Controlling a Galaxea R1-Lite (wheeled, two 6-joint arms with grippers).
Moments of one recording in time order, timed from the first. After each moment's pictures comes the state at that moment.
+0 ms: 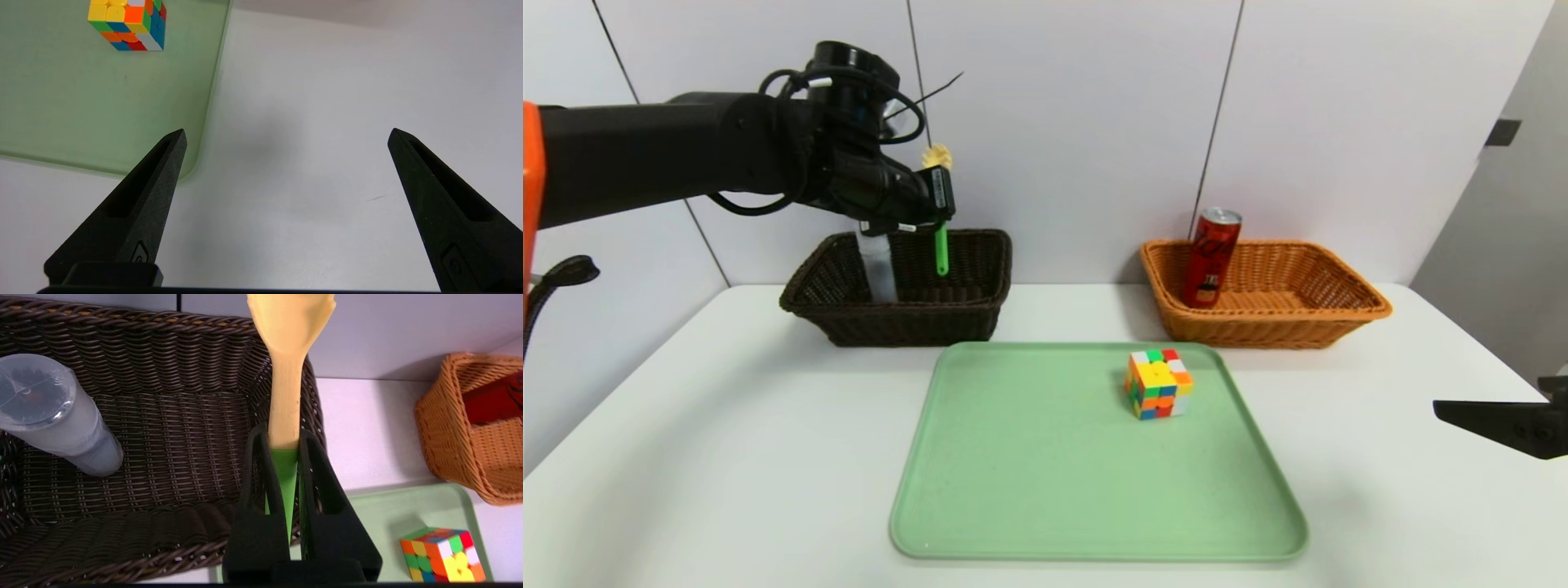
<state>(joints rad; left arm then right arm) -0.34 2.05 -1.96 0.39 0.00 -0.38 0.21 1.08 -0.93 0.48 -0.07 0.01</state>
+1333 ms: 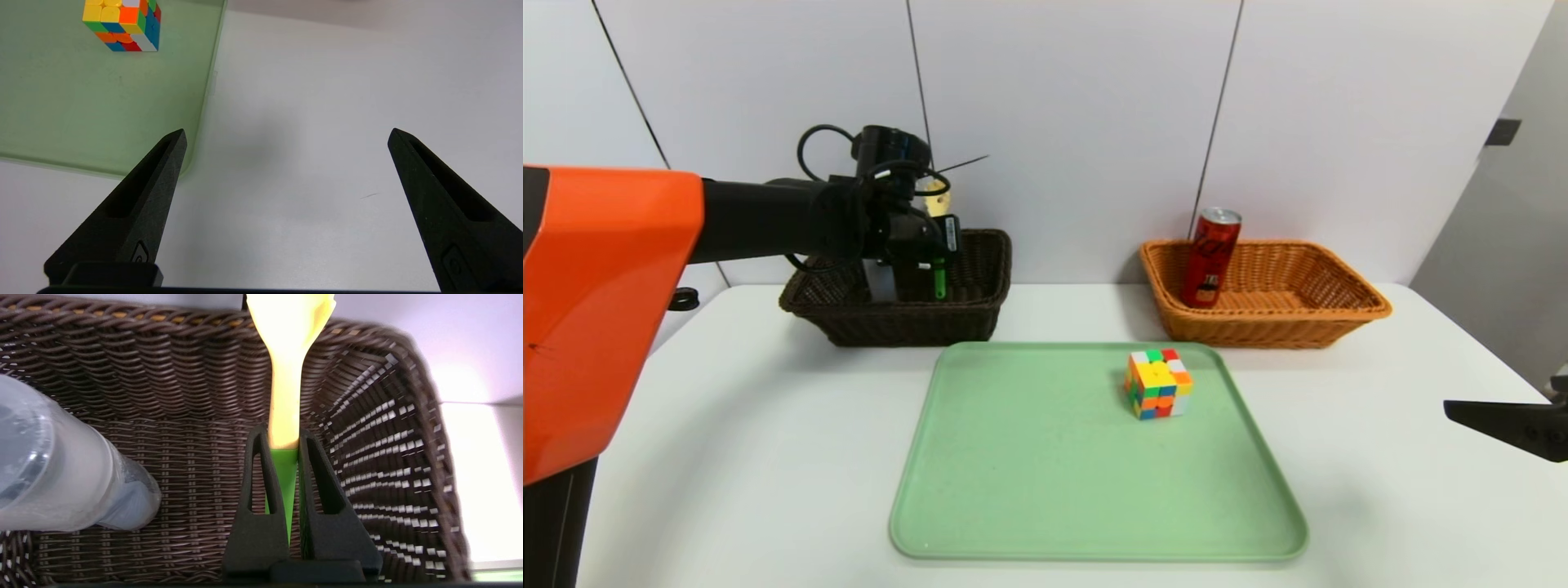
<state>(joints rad) -0.32 2.18 -1.85 0.13 0.15 -0.28 0.21 1.06 -0.93 0.48 -0.09 0.00</state>
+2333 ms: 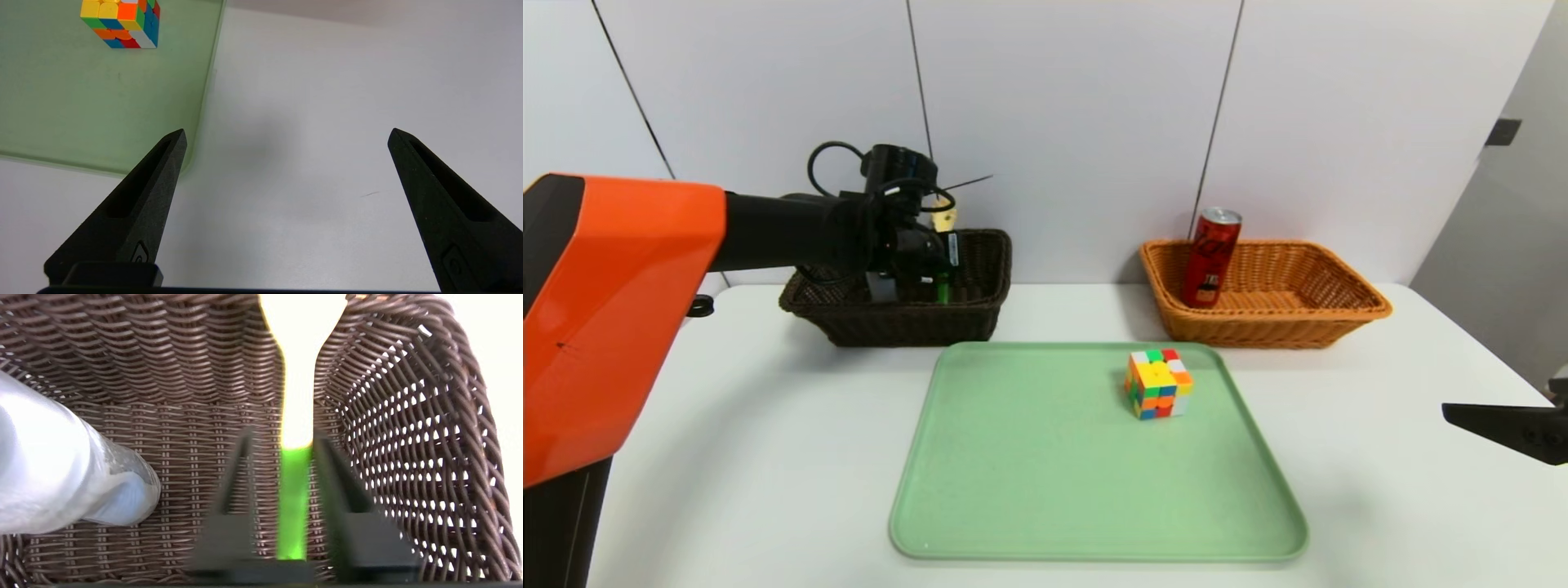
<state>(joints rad) -0.33 2.21 -1.82 0.13 0.17 -0.28 0.21 1.06 -0.92 0.48 -0.09 0.00</state>
